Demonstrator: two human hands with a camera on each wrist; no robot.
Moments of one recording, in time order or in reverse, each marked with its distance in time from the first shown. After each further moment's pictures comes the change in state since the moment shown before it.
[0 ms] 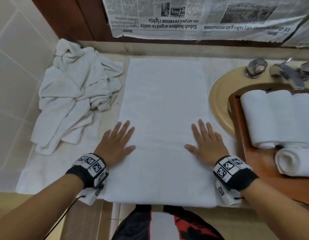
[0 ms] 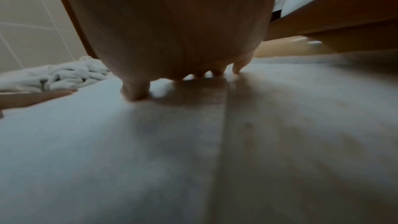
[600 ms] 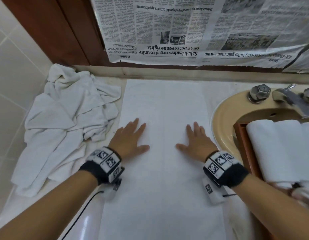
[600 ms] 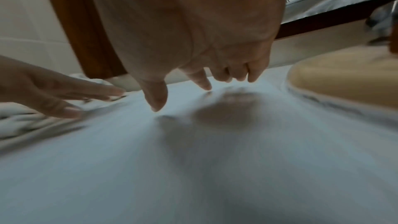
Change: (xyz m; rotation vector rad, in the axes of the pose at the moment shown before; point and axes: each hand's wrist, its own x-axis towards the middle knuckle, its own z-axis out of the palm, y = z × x) left_hand 0.109 0.003 -0.087 -0.122 0.002 0.032; right_hand 0.094 -0.028 -0.081 0.137 -0.054 0.095
